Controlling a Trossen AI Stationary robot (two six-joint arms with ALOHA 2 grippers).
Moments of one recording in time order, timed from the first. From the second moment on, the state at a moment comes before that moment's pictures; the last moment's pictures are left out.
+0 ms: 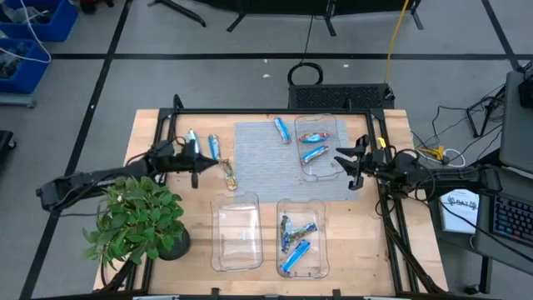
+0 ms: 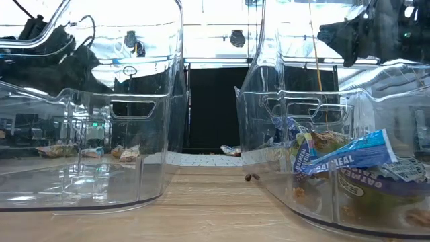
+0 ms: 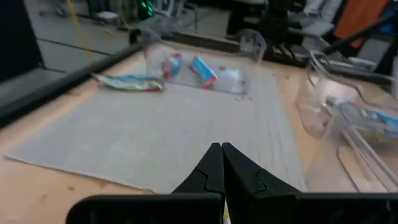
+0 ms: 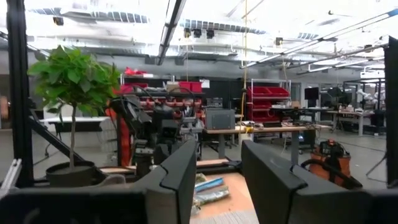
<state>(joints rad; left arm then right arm) 0.51 0.57 0.01 0.35 0.35 -0.06 -0.11 0.38 0.02 0.68 0.15 -0.04</state>
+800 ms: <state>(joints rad) 0.46 0.31 0.01 0.10 0.08 -0.14 -0.29 1.37 1.18 -0.46 0.20 -0.02</state>
